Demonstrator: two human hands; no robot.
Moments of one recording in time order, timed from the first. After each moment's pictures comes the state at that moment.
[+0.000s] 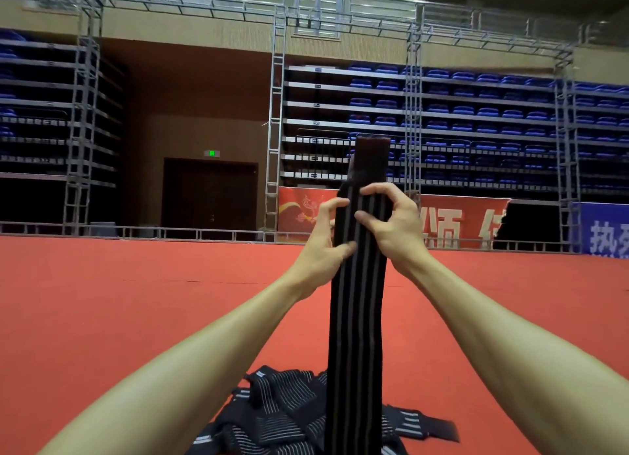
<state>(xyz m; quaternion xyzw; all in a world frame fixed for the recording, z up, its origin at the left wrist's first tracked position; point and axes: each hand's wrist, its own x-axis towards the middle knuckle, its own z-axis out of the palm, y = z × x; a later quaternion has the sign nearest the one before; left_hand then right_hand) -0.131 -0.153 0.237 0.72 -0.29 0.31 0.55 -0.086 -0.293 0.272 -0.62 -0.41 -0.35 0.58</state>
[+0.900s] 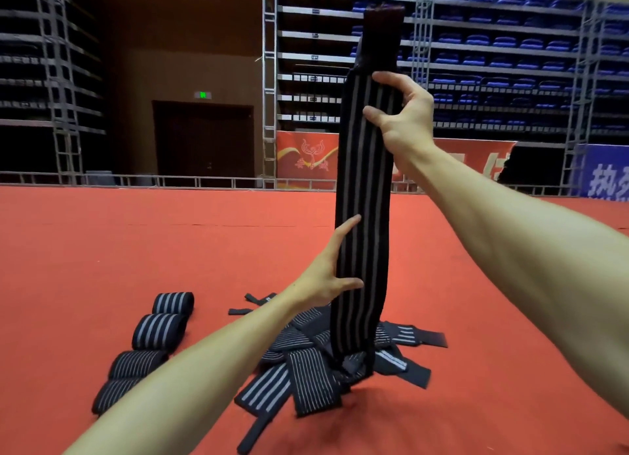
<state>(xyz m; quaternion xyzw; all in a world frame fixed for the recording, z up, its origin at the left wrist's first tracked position) -0.142 -0.141 0.104 0.83 -0.27 0.20 0.44 -0.100 -0.283 0.299 -0.62 -0.35 -0.36 0.61</state>
